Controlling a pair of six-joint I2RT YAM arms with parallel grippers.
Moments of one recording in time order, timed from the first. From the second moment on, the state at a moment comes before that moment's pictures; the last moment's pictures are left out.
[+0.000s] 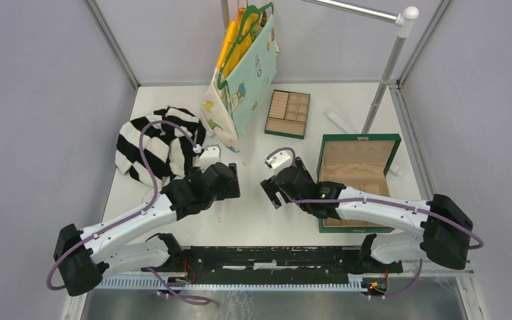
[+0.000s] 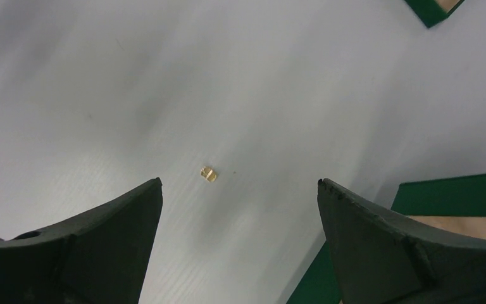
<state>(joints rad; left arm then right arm) -0.86 0.99 0.77 -0.66 -0.53 -0.76 1.07 1.29 0.83 -0.26 0.48 0.21</state>
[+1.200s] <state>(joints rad) -0.79 0.98 0.89 -0.70 -0.63 -0.79 0.83 1.72 1.25 -0.22 0.34 0.10</state>
